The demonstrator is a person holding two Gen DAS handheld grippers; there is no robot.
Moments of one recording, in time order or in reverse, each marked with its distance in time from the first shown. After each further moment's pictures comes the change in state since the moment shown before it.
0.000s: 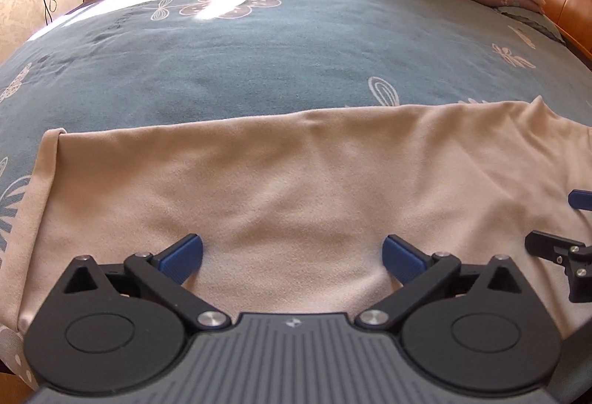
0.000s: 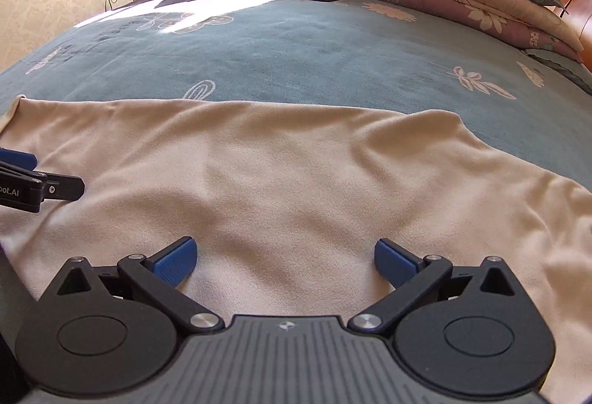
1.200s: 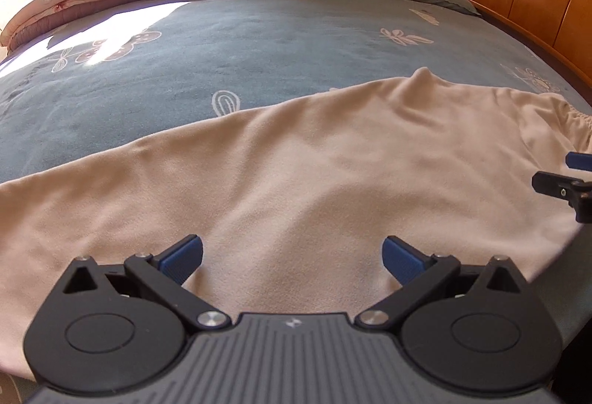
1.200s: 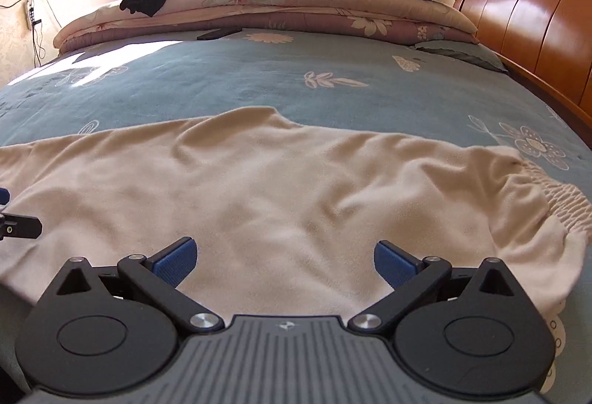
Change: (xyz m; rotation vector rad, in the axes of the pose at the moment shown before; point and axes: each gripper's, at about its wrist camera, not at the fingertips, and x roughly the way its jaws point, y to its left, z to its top) left arm -0.006 -0.086 0.001 0.169 -0.090 -0.187; right arm -0.070 -0.106 -0.050 0.167 -0.165 -0.218
